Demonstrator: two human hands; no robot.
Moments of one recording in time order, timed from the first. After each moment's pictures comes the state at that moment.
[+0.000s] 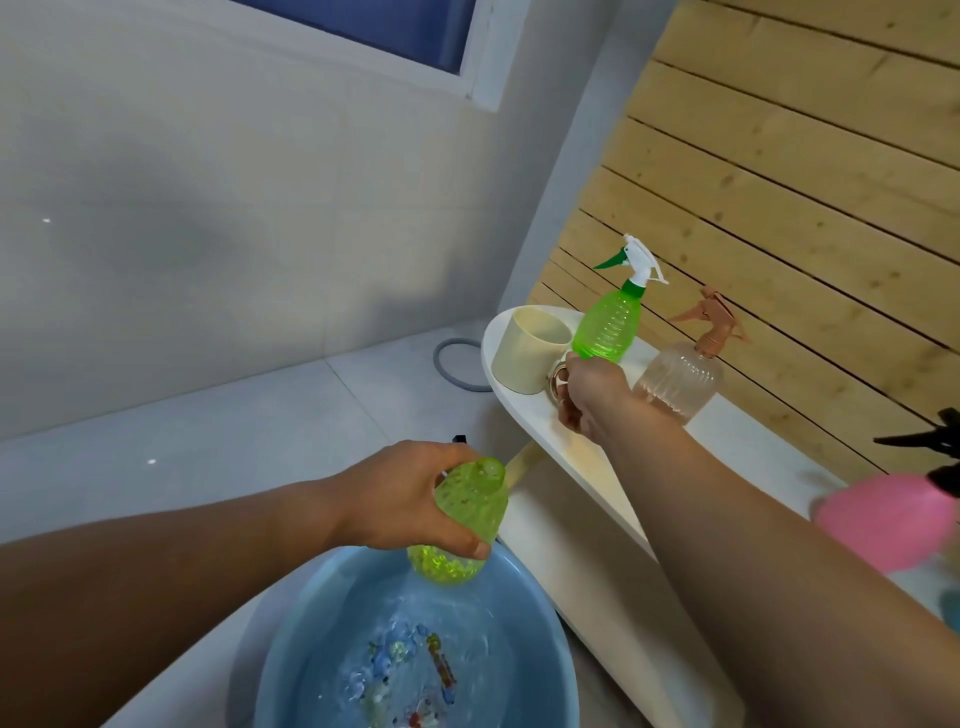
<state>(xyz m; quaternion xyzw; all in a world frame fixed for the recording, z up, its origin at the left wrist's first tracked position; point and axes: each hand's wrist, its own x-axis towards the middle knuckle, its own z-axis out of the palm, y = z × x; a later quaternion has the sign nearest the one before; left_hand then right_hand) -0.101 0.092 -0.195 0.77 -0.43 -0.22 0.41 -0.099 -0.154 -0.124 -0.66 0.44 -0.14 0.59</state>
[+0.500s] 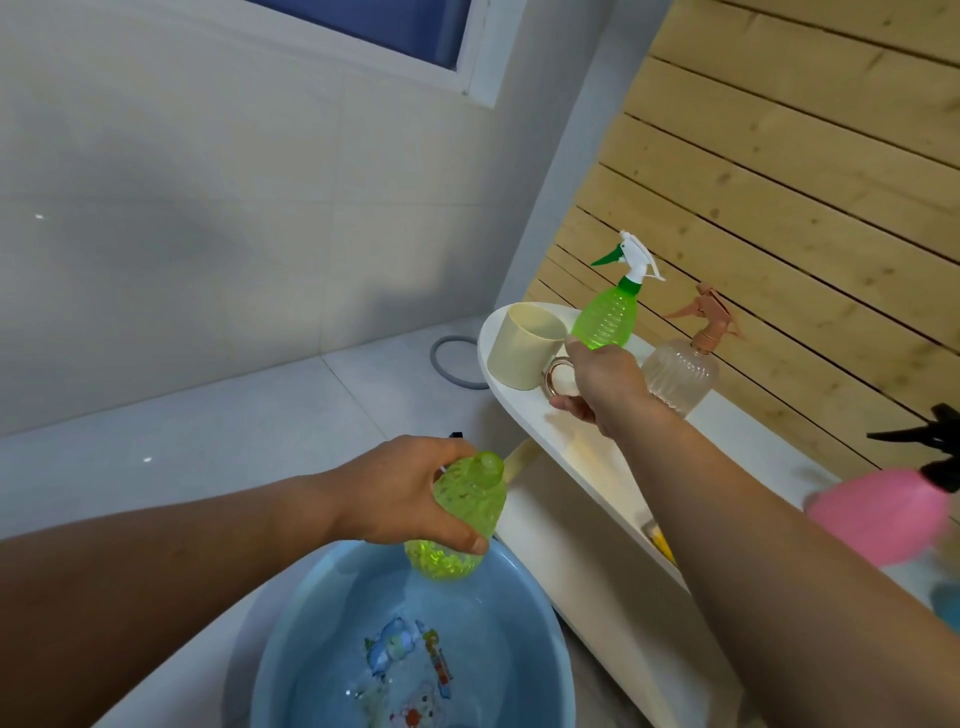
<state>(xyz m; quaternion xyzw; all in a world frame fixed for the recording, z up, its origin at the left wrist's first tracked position) -0.101 0.091 -0.194 0.77 -0.43 -0.23 0.41 -0.114 -0.160 -0.111 -0.75 0.40 -0.15 0.50</state>
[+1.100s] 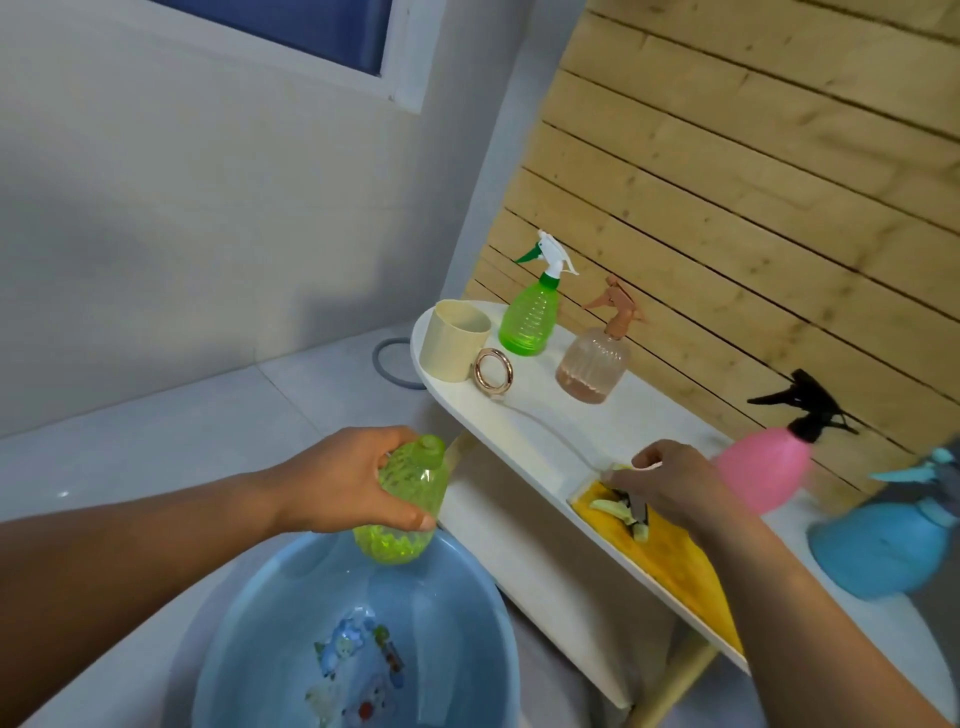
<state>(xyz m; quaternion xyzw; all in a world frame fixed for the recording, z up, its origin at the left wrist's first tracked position) -0.112 0.081 -0.186 0.78 -0.42 -0.22 0.41 -0.301 -0.209 -0.095 -0.86 0.45 -0.04 0.24</state>
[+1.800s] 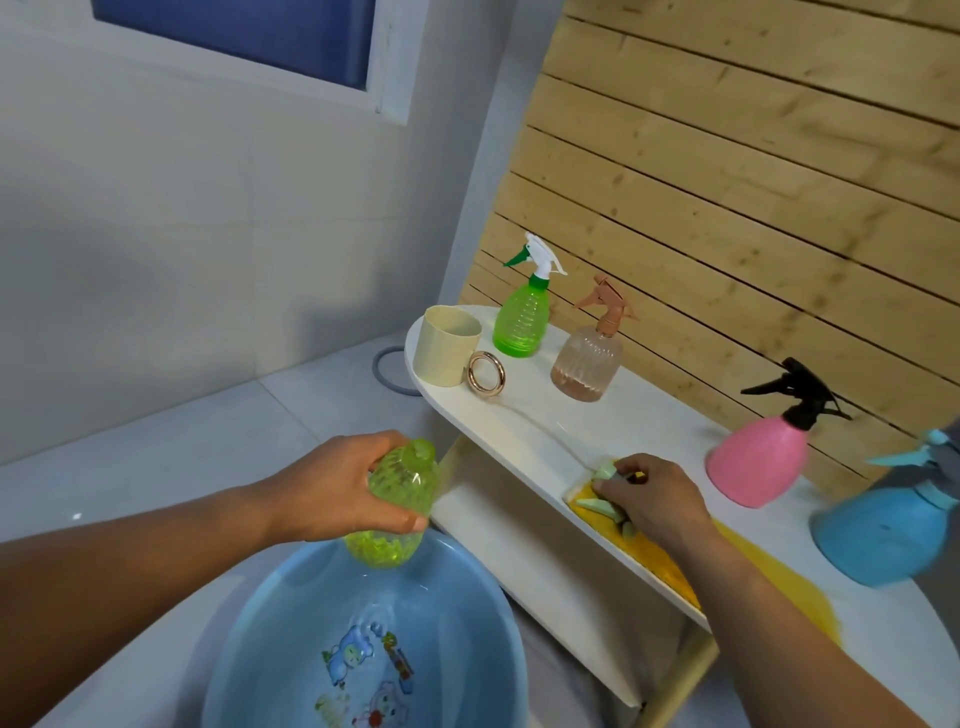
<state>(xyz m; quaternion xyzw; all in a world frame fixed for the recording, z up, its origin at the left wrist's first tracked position) -0.115 0.084 -0.184 0.78 -0.41 -0.21 0.42 -0.308 -0.225 -0.142 -0.86 0.45 -0.07 0.23</state>
